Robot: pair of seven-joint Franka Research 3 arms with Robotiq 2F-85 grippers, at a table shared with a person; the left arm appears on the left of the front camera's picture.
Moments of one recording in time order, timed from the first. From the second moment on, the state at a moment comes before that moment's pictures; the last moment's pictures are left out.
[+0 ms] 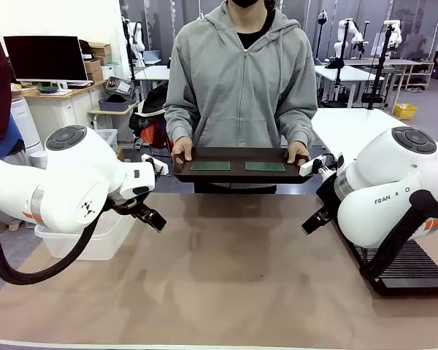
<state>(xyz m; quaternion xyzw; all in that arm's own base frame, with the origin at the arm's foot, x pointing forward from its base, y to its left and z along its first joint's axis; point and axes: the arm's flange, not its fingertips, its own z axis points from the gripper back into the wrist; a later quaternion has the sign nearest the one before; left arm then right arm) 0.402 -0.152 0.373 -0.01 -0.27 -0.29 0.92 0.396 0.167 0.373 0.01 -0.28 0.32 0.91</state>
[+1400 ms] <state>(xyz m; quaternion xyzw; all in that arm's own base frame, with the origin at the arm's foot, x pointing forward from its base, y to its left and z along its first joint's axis) 0.377 -0.096 0.529 -0.17 -0.18 -0.50 0.83 0.340 0.114 0.553 0.13 -0.21 0.35 0.90</state>
